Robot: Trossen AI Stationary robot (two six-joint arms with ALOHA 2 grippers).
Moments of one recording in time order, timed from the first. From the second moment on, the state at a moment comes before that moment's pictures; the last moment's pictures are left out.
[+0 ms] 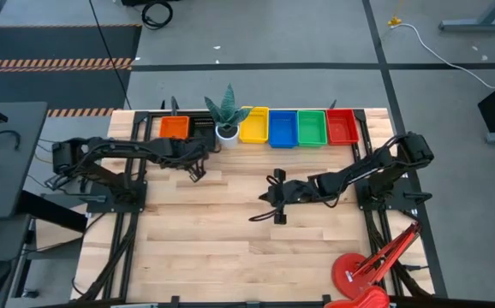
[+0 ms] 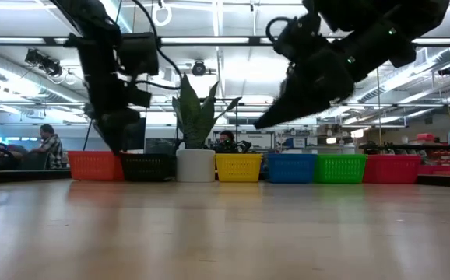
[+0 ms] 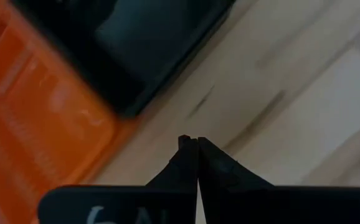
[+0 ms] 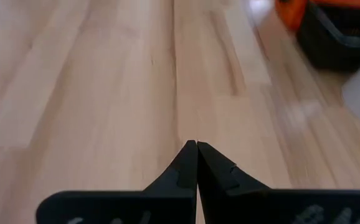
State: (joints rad) left arm 0.29 1.40 0.78 -0.69 -0.41 -0.37; right arm 0.18 1.61 0.71 0.30 0.27 0.01
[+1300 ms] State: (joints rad) left arm -0.17 1.15 0.40 -0.03 -0.55 -0.48; right arm 0.07 1.25 0.04 1.02 0.05 0.28
